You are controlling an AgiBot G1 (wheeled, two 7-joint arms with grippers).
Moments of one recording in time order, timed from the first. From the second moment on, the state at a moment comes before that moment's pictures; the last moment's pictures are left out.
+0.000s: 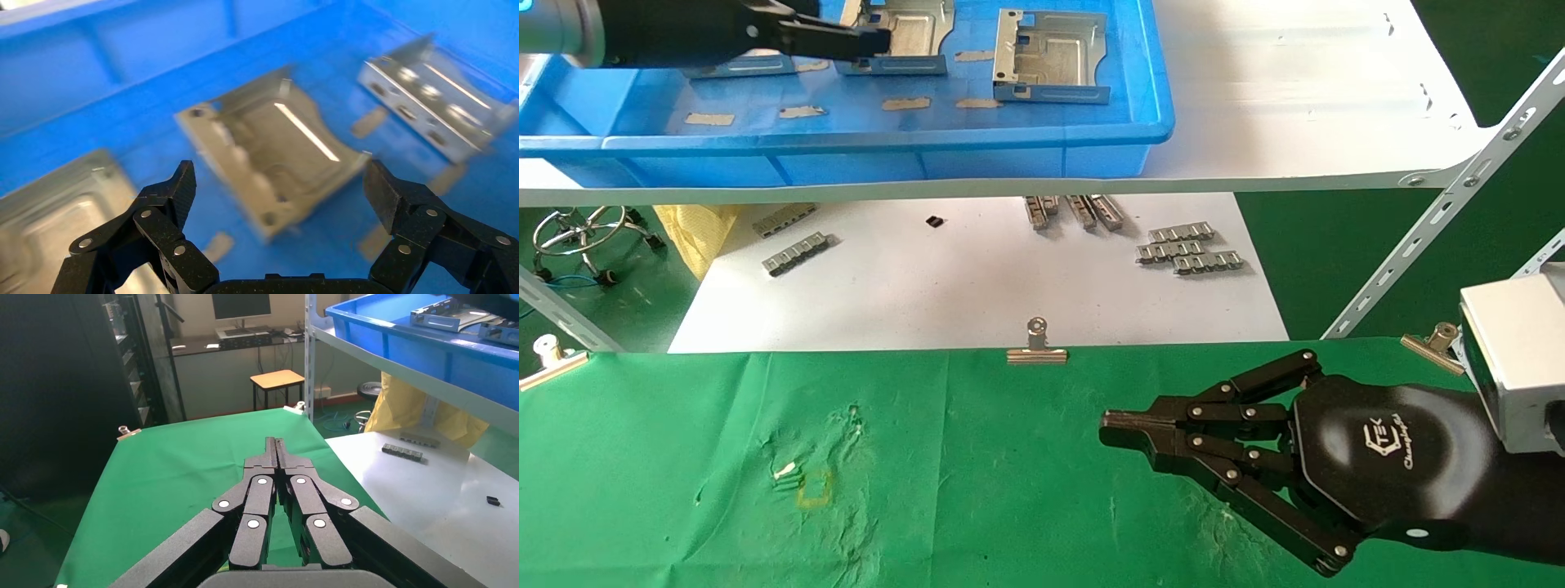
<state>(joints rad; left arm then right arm) -2.09 1.15 0.61 -0.14 1.45 1.06 -0.31 1.09 -0.58 -0.36 1.26 -0.67 -1.46 0.14</state>
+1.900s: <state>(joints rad) -2.11 1.26 0.58 -0.02 1.42 0.82 -0.26 1.09 -0.58 -0.36 1.26 -0.67 -1.46 0.14</state>
